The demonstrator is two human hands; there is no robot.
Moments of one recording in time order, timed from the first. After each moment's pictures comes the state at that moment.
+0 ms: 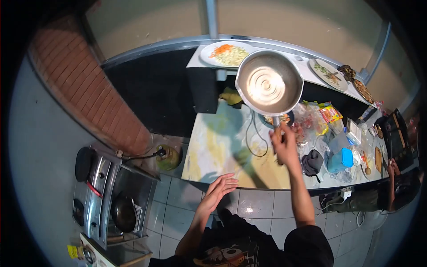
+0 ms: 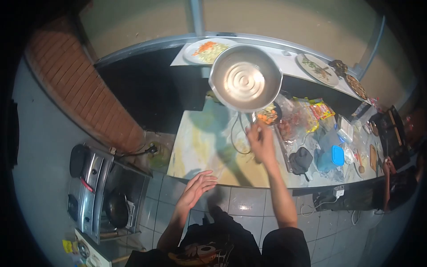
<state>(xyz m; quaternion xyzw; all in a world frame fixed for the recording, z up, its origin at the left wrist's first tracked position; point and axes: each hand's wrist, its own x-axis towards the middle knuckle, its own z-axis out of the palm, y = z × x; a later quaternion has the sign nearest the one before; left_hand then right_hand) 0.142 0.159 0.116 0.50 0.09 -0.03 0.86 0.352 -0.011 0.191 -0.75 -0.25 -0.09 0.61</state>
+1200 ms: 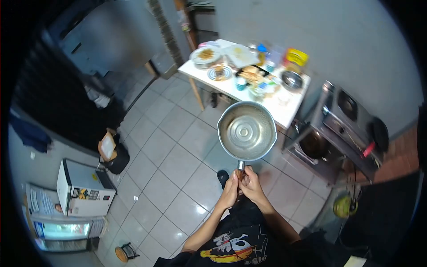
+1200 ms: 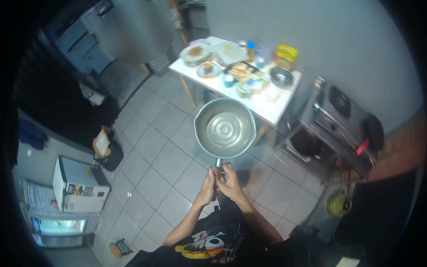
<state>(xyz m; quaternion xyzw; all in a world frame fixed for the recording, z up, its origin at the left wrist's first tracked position) -0.650 0.039 0.083 0.26 0.65 0.65 0.30 -0.596 0.143 0.051 -0.10 -0.63 0.73 0.26</state>
